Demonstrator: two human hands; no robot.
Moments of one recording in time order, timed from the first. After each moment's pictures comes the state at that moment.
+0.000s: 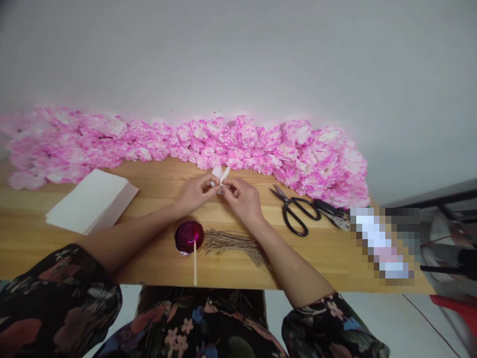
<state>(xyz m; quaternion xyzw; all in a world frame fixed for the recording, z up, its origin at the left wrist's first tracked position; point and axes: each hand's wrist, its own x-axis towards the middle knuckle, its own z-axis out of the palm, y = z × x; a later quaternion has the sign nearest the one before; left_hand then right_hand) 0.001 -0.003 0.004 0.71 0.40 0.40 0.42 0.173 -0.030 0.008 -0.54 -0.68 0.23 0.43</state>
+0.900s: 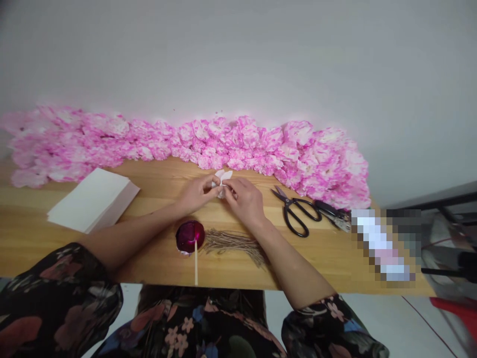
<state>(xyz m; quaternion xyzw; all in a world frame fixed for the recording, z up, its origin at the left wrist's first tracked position) -0.001 -0.005 0.009 0.73 0.42 0.36 0.40 0.178 -0.030 0.009 -0.49 -0.79 0.05 0.37</state>
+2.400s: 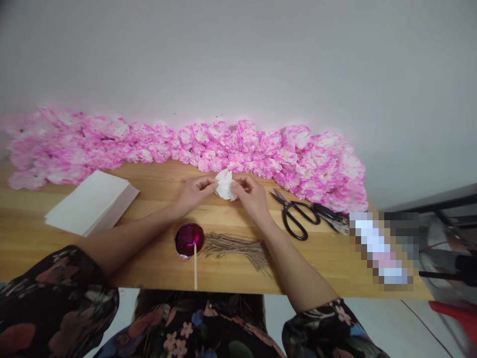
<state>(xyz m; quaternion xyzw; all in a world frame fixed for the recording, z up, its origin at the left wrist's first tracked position) 0.000 0.005 -0.008 0.65 0.37 0.45 0.49 0.186 -0.020 0.015 -0.55 -0.57 0.39 0.47</state>
